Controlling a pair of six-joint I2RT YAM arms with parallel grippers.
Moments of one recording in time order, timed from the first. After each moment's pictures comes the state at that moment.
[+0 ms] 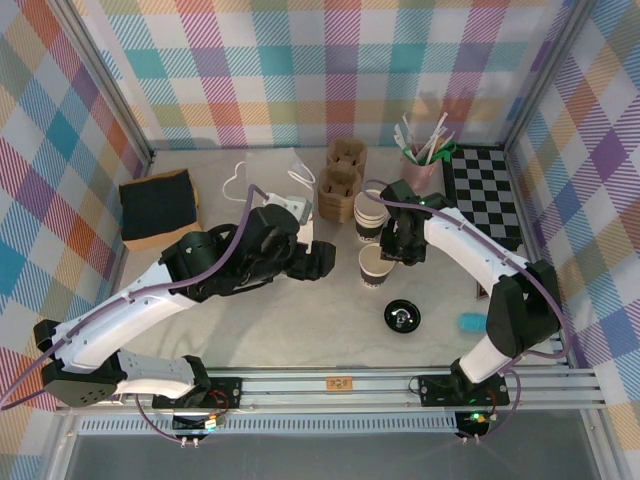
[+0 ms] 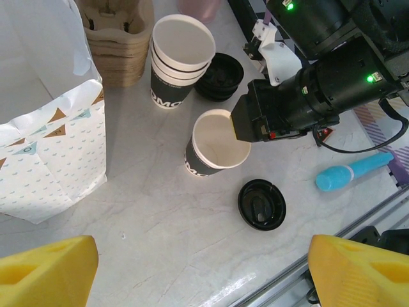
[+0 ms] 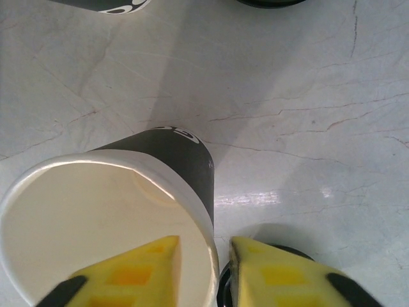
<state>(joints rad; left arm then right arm) -1.06 1.24 1.54 -1.02 -0.26 -0.63 0.48 1.58 1.27 -1.04 -0.01 0.62</state>
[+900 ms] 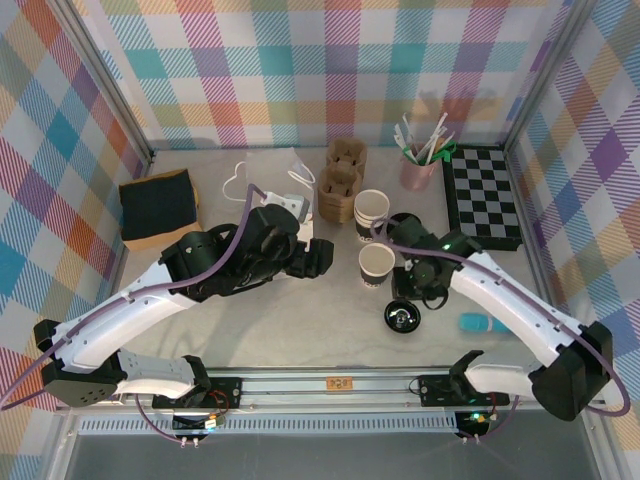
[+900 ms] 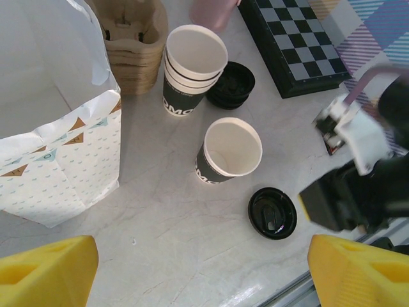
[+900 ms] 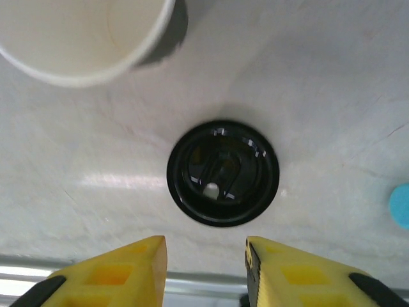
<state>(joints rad) -1.06 1.24 1.54 -1.02 -0.30 -0.63 0.68 1.22 1.05 -1.22 0.05 0.60</state>
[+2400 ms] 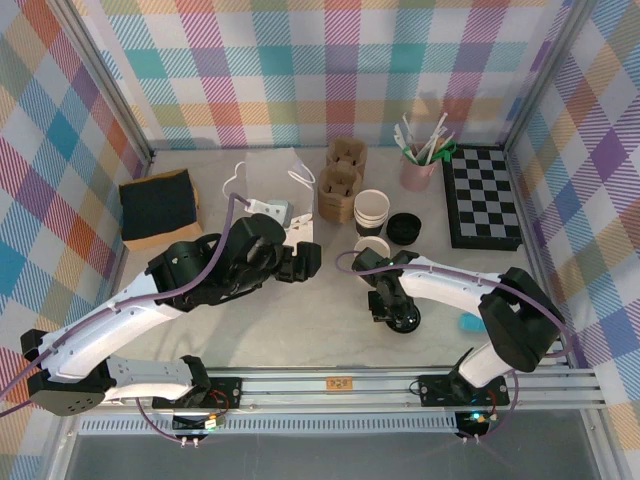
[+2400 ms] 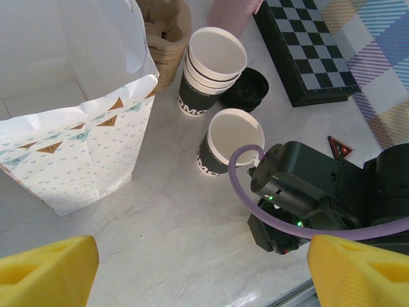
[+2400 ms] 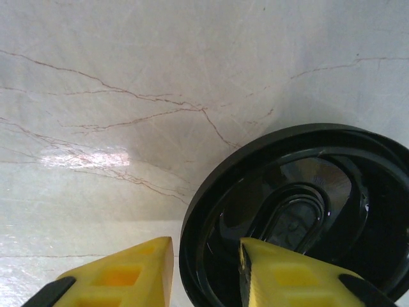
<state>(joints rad) -1.06 1.15 1.45 -1.01 -0.34 -0.69 0.80 1.53 0.87 -0.91 0.05 0.75</state>
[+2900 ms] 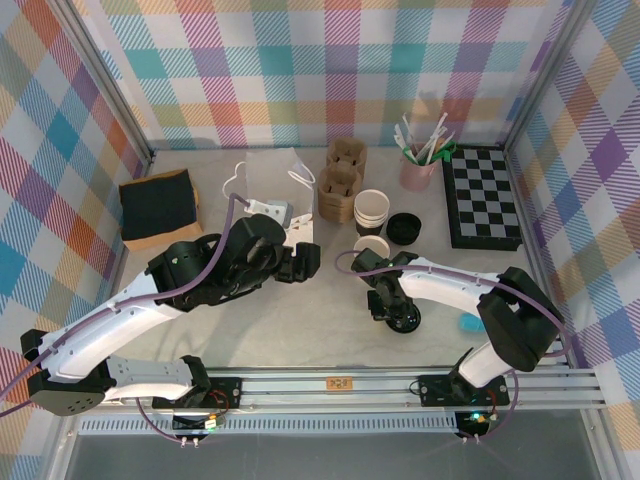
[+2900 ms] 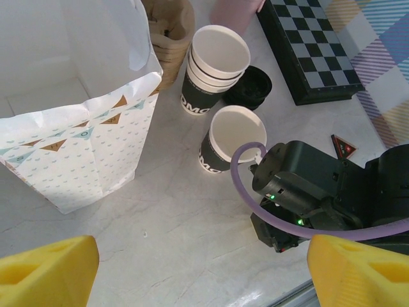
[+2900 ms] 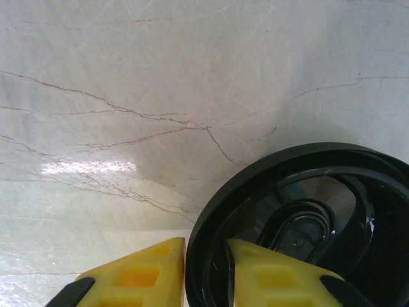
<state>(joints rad) -1.06 1.15 1.45 -1.02 -0.35 -0.69 0.80 1.53 0.86 -0.88 0.07 0.76</state>
